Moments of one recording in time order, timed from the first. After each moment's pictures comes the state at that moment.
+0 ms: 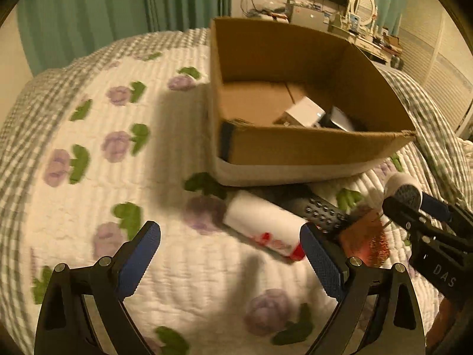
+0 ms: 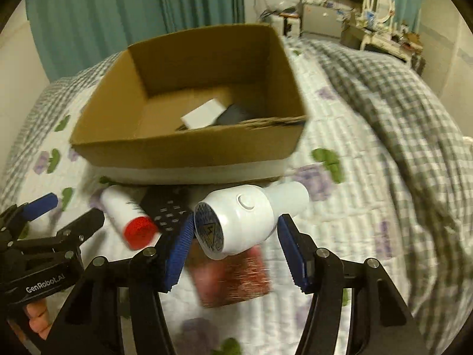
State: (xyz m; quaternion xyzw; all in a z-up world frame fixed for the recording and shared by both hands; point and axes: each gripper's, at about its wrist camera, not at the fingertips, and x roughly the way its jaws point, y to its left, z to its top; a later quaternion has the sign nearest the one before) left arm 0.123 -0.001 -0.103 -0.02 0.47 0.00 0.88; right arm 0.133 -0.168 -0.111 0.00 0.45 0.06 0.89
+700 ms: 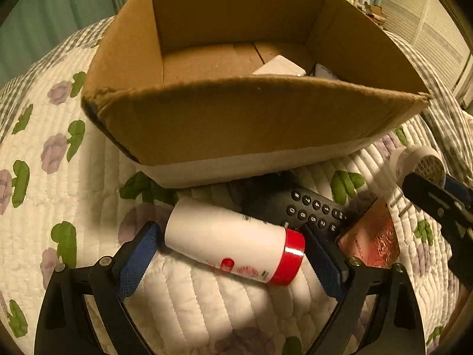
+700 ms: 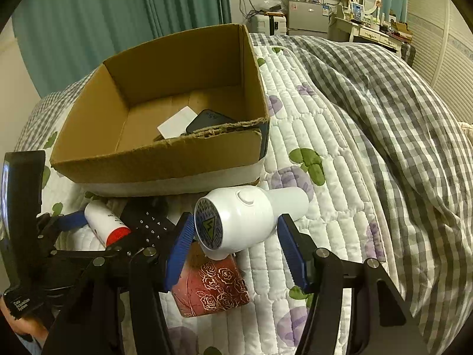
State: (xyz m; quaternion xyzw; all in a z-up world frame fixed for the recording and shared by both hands) left arm 0.154 -0.029 -0.140 0.02 0.52 -0.05 0.85; right arm 0.148 -0.189 -0.113 0.04 0.45 0.05 0.89
